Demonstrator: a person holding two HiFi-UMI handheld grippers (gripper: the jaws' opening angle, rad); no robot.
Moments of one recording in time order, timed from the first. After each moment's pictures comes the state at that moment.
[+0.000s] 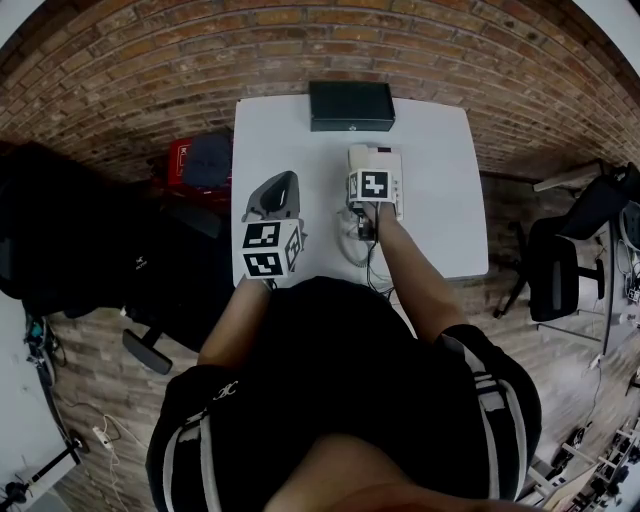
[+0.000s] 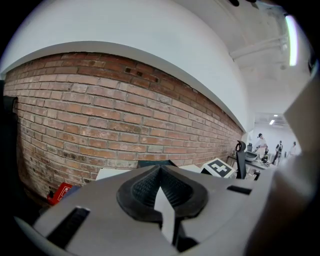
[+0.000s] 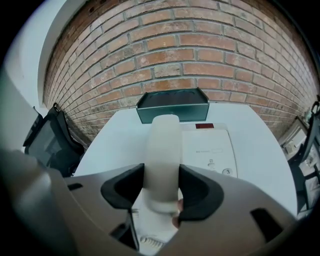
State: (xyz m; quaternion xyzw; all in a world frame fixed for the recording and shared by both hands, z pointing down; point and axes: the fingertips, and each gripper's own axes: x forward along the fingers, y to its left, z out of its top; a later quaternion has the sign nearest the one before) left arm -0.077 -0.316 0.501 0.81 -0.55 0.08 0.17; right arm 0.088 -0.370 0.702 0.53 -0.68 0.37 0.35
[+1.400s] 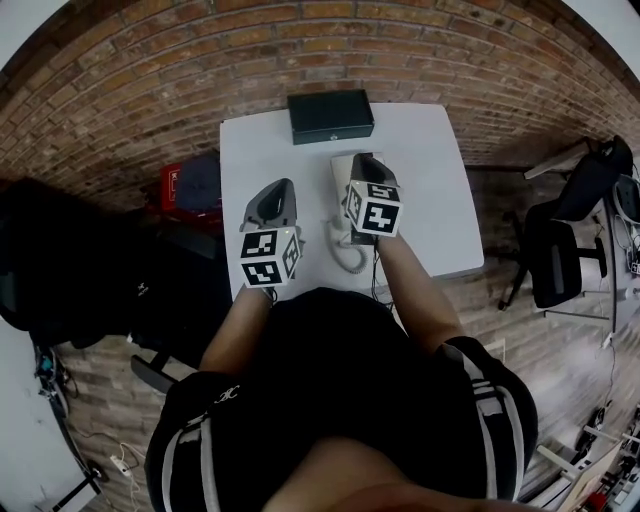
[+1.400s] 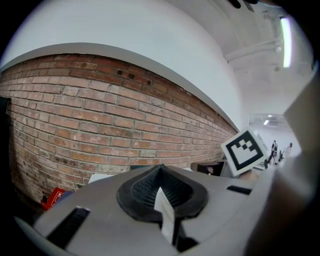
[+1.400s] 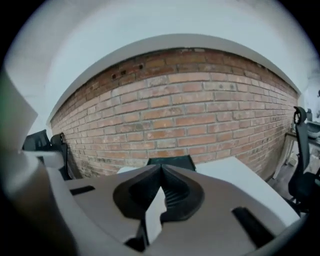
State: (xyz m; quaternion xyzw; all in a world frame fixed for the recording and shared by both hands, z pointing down) left arm -0.053 -0.320 0.485 0.83 -0.53 0.07 0.16; right arm 0.101 -0.385 0.536 0.63 -0.75 0.19 0.13
